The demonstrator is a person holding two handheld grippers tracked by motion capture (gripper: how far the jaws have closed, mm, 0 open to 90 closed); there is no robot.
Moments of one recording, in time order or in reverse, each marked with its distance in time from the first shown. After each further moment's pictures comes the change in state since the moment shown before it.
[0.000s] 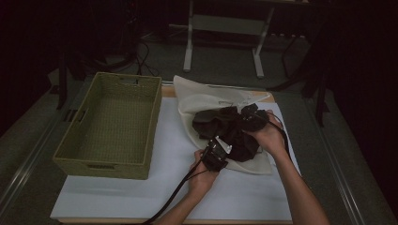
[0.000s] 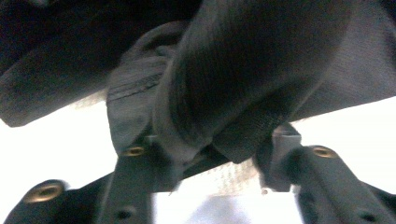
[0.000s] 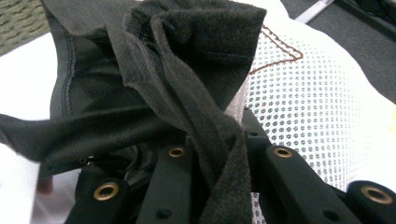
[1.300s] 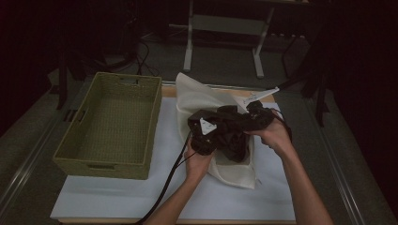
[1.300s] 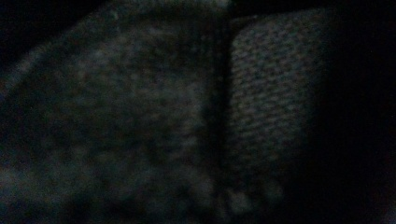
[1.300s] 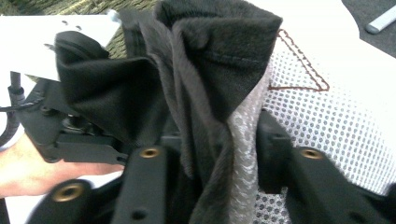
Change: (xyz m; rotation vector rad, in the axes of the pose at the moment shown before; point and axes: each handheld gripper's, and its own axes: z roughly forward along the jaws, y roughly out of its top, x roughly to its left) left arm 0.053 0.025 -0.023 -0.291 -0.185 -0.228; right arm -0.002 0.010 -0.027 -0.036 0.266 0.035
